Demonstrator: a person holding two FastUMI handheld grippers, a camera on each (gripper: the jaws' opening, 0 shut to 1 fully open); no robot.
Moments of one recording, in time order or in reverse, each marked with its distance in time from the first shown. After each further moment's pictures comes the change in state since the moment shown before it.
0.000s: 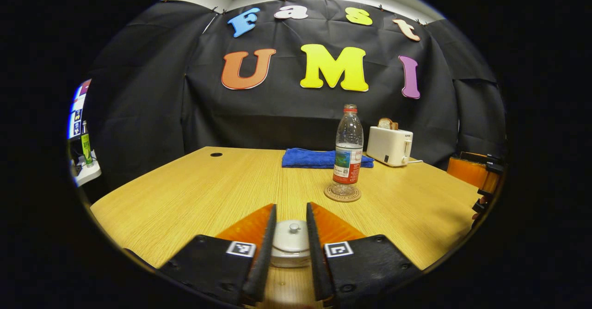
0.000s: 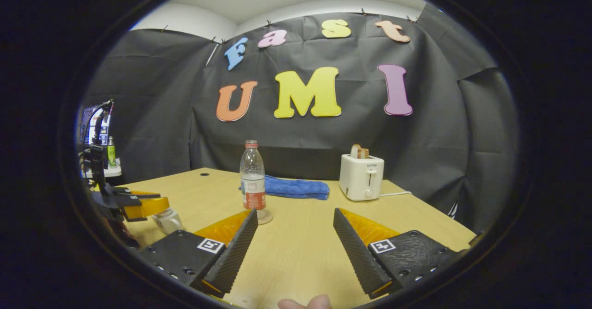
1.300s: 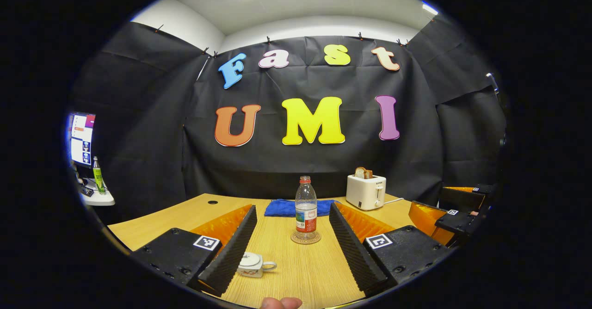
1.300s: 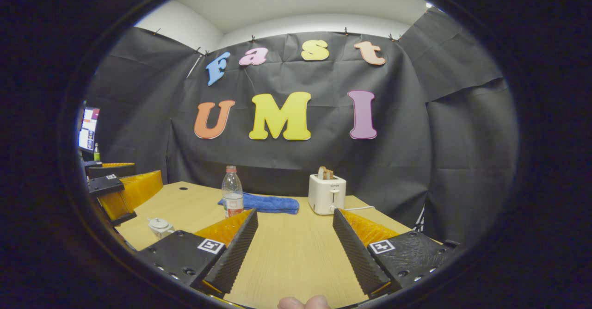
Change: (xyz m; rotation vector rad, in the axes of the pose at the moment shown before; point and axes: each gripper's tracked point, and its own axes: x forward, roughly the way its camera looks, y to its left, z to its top) left arm -0.073 -0.087 0.108 0.027 -0.264 -0.009; right arm -0.063 -0.014 0.042 0.001 -0.104 -0.183
